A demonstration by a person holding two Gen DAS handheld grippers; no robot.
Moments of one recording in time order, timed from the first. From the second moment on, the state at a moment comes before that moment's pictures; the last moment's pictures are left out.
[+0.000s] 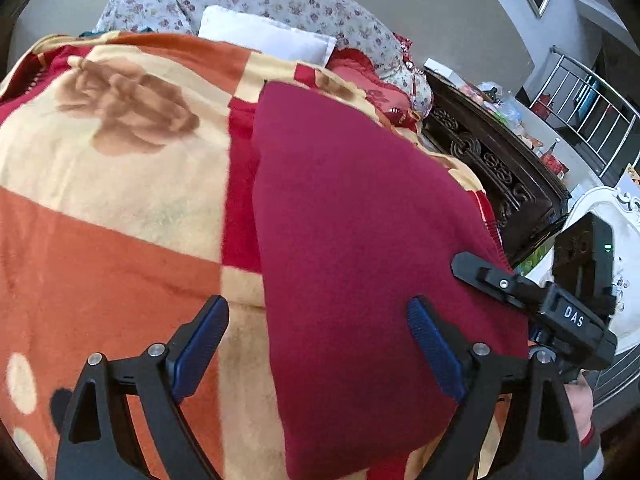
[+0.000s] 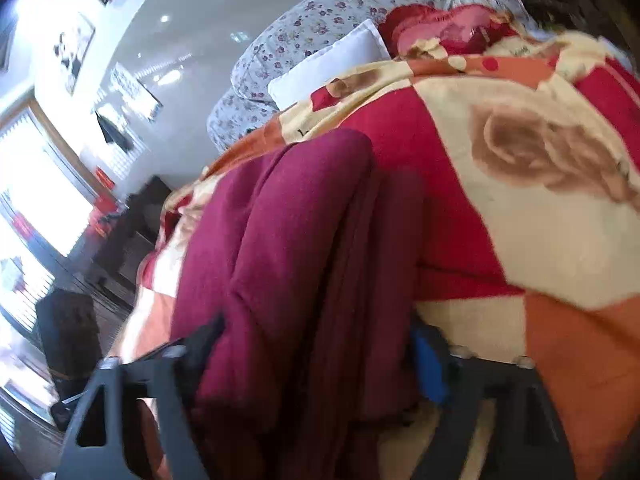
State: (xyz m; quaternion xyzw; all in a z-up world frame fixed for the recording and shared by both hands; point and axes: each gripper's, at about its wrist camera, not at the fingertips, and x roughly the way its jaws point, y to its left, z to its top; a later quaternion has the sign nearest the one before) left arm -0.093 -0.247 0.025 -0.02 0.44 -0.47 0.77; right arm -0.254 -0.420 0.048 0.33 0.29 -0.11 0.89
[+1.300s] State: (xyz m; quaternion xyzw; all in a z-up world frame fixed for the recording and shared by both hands) left arm -0.203 -0.085 0.047 0.14 0.37 -0.36 0.84; right arm -0.249 -0.231 0.059 0.10 0.43 -0.10 0.89
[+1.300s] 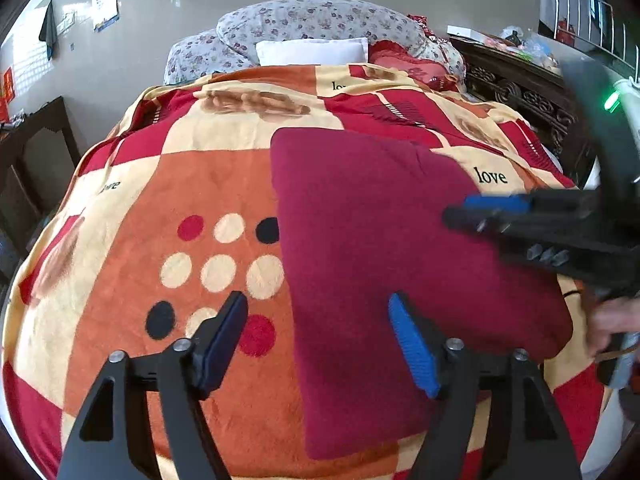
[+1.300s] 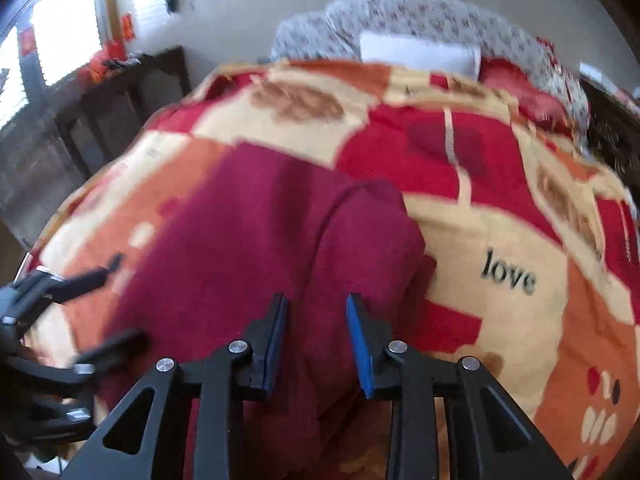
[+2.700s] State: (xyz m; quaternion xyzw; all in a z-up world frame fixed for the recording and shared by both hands) left arm -0.248 -0.029 0.103 0.09 0.29 -0.30 0.90; right arm -0.355 -0.152 0.131 0.10 0.33 -0.18 0.92
